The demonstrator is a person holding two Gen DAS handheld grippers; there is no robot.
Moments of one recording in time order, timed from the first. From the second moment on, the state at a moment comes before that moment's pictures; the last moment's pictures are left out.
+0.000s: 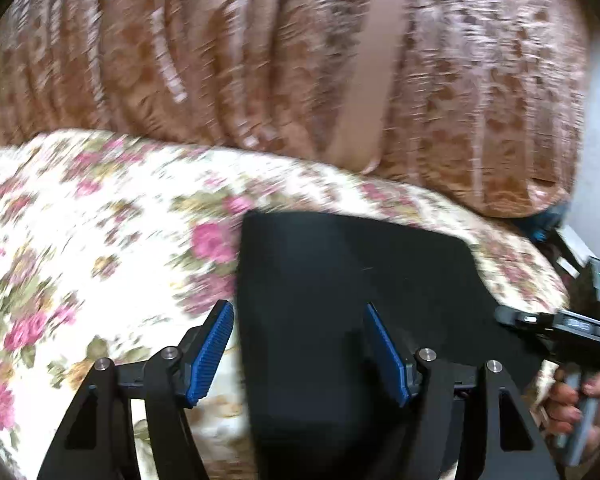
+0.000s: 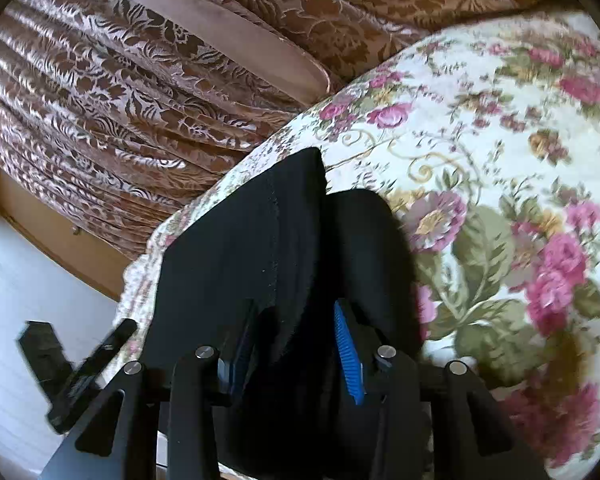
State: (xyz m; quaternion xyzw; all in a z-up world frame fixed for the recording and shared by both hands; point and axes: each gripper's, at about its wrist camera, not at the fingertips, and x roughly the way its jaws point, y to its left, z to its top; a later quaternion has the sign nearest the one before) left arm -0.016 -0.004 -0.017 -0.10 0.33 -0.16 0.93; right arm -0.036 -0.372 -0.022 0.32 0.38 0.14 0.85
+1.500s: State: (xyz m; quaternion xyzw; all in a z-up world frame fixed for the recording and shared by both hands) left arm 0.069 -0.107 0.023 0.06 0.43 -0.18 0.88; right arm 0.048 -0.295 0.049 0.05 0.42 0.06 0.90
